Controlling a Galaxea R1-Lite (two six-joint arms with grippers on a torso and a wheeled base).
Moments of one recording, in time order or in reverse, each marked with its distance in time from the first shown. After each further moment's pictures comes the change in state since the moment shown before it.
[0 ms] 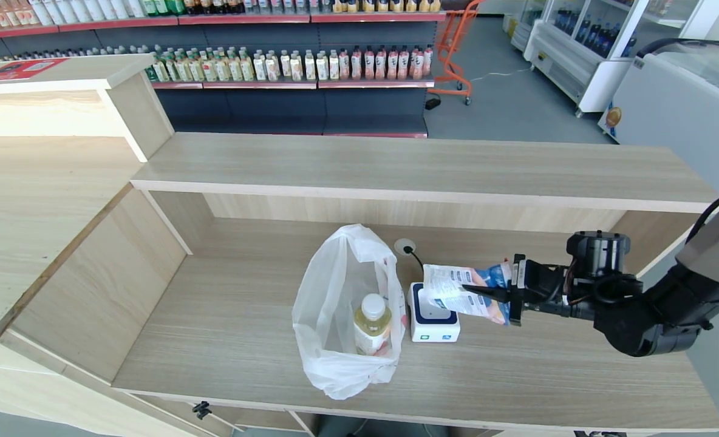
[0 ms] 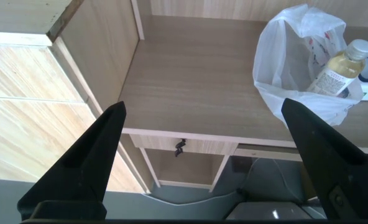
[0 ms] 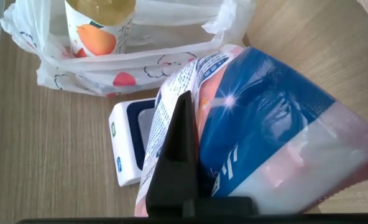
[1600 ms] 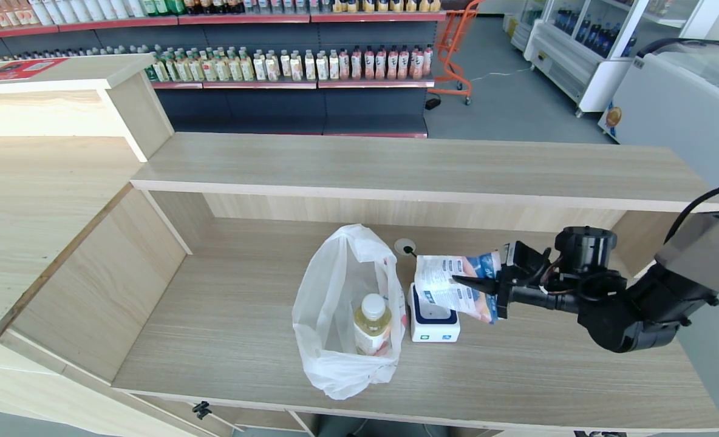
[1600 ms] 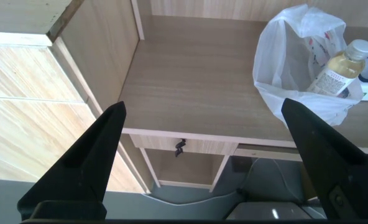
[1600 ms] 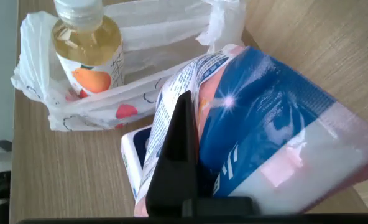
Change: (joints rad) left arm 0.000 0.000 0.000 0.000 0.000 0.000; right arm 0.040 0.023 -0.055 -0.070 -0.042 0.337
